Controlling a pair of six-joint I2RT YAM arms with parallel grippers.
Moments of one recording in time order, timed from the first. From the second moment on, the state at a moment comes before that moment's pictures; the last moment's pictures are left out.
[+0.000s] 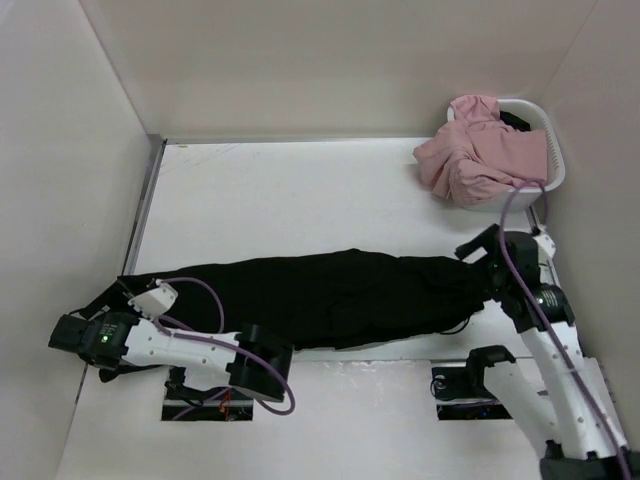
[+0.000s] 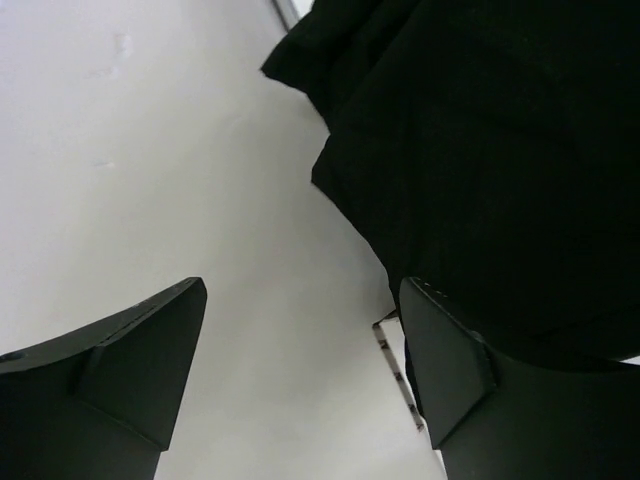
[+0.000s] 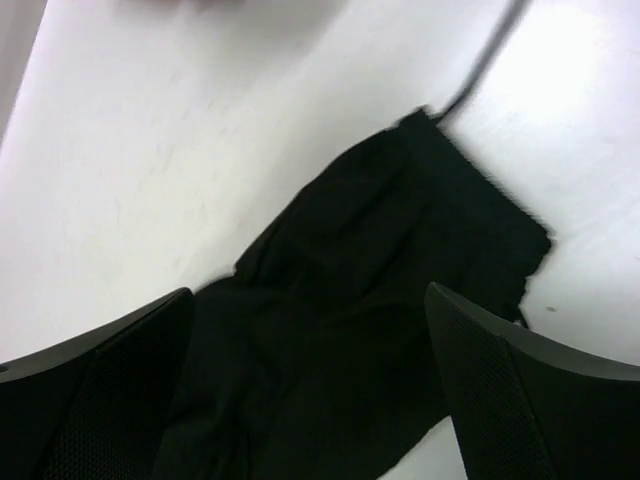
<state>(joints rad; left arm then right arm) 1.41 0.72 0.64 -0.93 0.72 1.98 0.07 0.64 0.74 -0.81 0.26 0.94</state>
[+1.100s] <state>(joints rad) 0.18 1.11 0.51 -0.63 0.21 1.64 0.76 1.38 0.73 -0.67 0.22 1.19</state>
